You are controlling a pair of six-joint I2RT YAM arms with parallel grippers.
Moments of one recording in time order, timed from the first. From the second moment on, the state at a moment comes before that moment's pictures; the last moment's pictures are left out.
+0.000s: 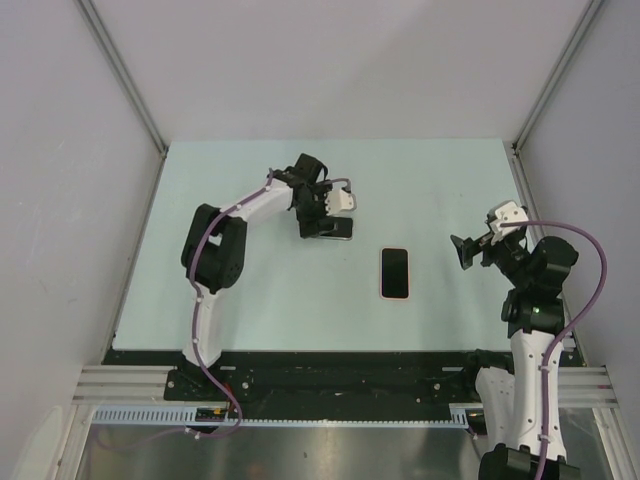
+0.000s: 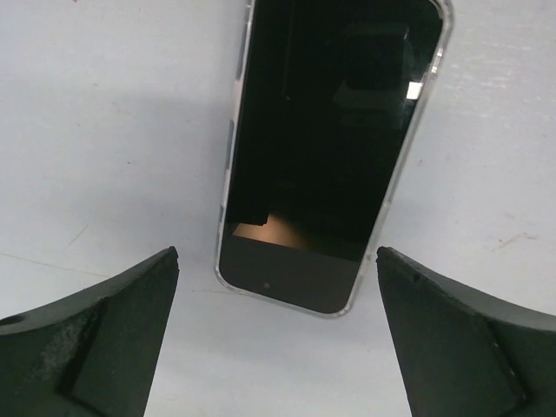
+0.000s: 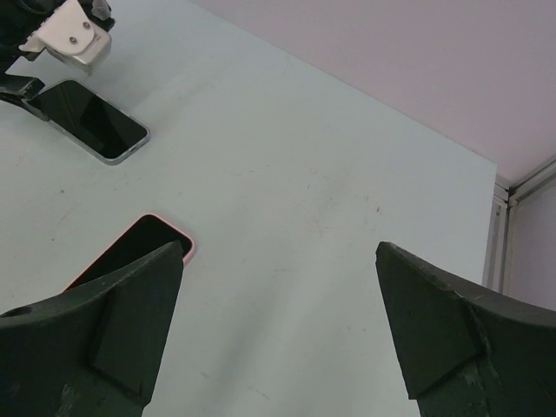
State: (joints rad) left arm -0.49 2.14 1.69 -0.66 0.24 0.97; right arm -0.25 0.63 0.62 -0.13 -0.70 -0.36
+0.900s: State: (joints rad) left arm -0.49 2.27 1.87 -0.85 0.33 1.03; right arm -0.26 0.62 0.62 -0.15 -0.72 -0.37
